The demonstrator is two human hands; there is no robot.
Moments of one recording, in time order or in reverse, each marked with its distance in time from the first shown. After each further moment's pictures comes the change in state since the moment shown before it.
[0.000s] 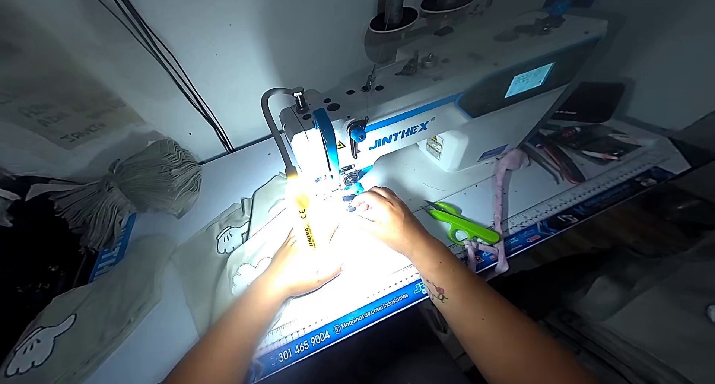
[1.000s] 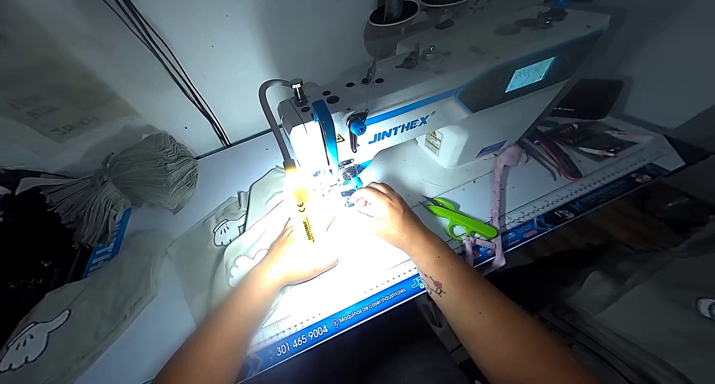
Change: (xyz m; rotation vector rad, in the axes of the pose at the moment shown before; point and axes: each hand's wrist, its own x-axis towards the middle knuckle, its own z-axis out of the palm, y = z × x) left_hand 0.007 -0.003 -0.009 -0.010 -0.017 -0.006; right_hand 0.000 0.002 0.001 0.037 0.001 -0.013
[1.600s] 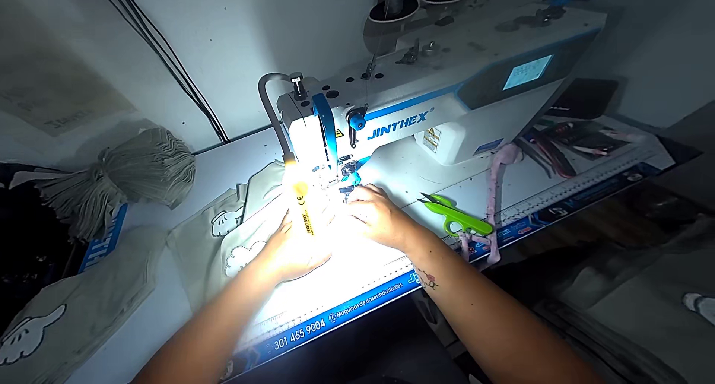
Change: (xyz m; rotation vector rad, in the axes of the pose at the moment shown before) left_hand -0.003 -0.006 0.004 0.091 0.117 0.157; right_hand 0.000 -0.004 0.000 -0.001 -0.198 -0.109
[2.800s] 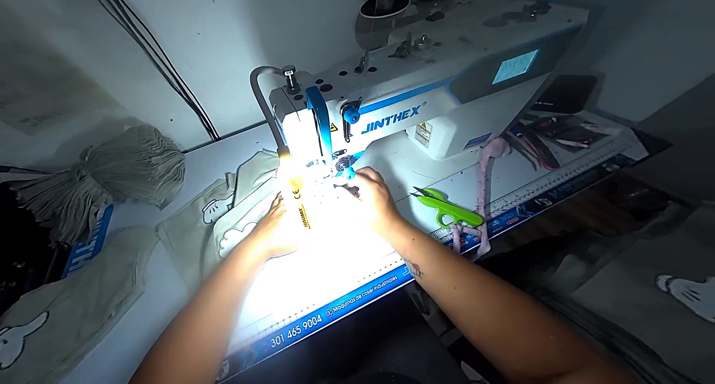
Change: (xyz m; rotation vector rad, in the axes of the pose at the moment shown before) left_hand 0.011 -0.050 0.018 -0.124 -0.037 -0.032; right_hand 0.014 -0.005 0.016 0.078 0.389 0.228
